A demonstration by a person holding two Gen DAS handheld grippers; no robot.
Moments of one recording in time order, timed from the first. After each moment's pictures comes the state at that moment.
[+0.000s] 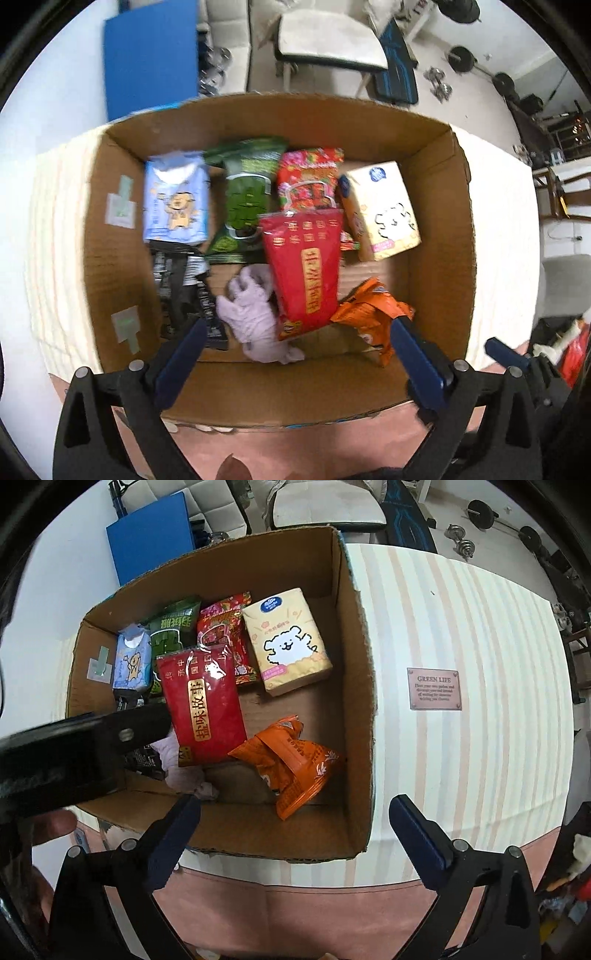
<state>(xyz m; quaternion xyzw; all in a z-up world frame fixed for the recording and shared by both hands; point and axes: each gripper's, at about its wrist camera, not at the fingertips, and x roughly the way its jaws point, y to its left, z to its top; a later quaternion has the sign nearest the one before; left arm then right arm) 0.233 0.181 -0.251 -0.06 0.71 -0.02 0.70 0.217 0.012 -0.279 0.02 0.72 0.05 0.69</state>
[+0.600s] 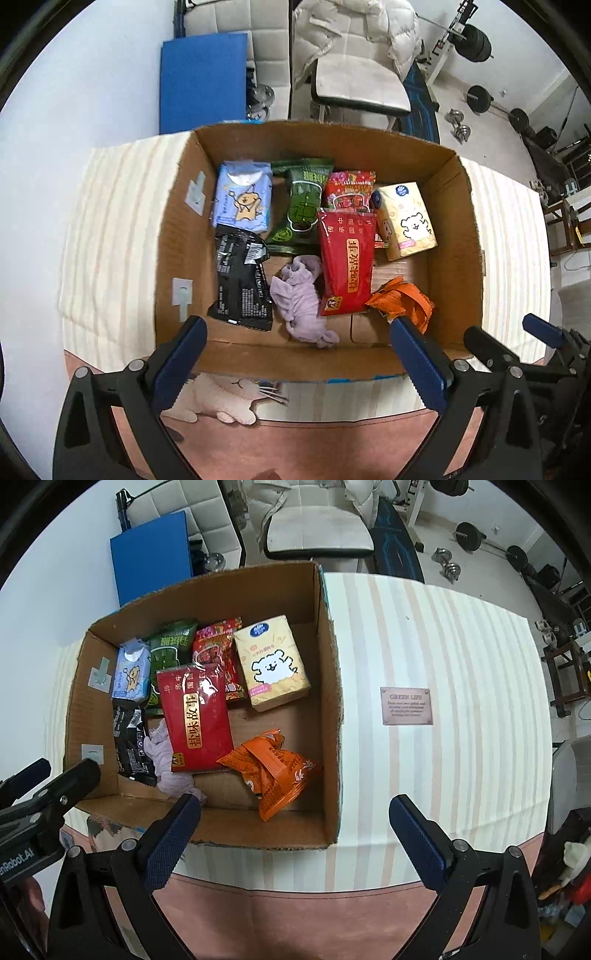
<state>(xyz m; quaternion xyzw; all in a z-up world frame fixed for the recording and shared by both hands) 0.172 0.202 -0.208 -0.06 0.64 0.04 0.77 0.204 0.005 -0.248 -0.01 0.68 0.03 0.73</state>
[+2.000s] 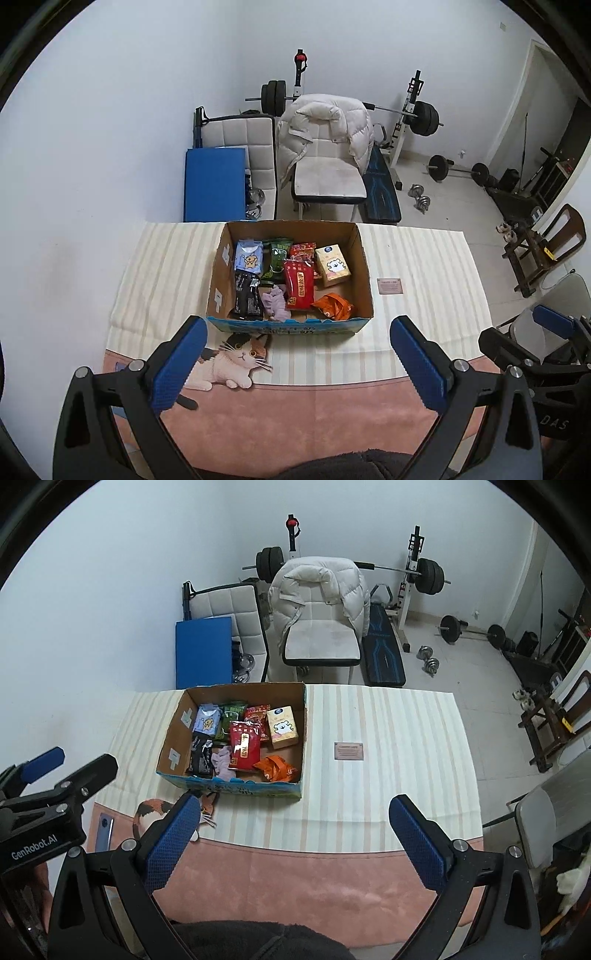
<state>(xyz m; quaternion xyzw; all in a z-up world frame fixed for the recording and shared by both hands) -0.004 0.139 0.015 -0.04 0.48 0.03 0.88 0.009 -0.054 0.021 -0.02 0.51 0.07 0.85</state>
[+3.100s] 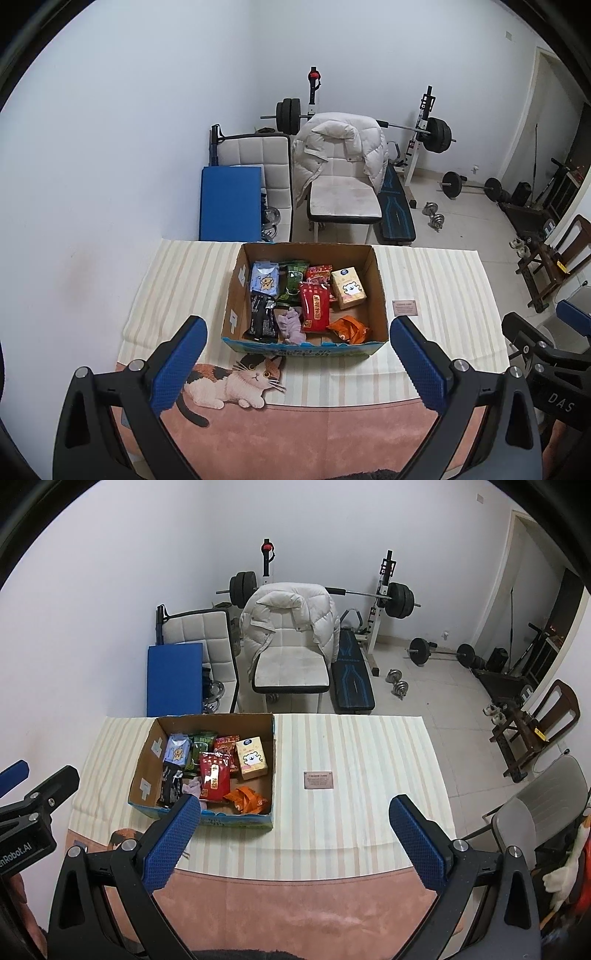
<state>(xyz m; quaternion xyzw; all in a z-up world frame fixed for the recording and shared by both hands) 0.006 0.147 0.017 -0.03 0.45 0.06 0.89 0.025 -0.058 0.030 -0.05 0.46 0.02 0.88</state>
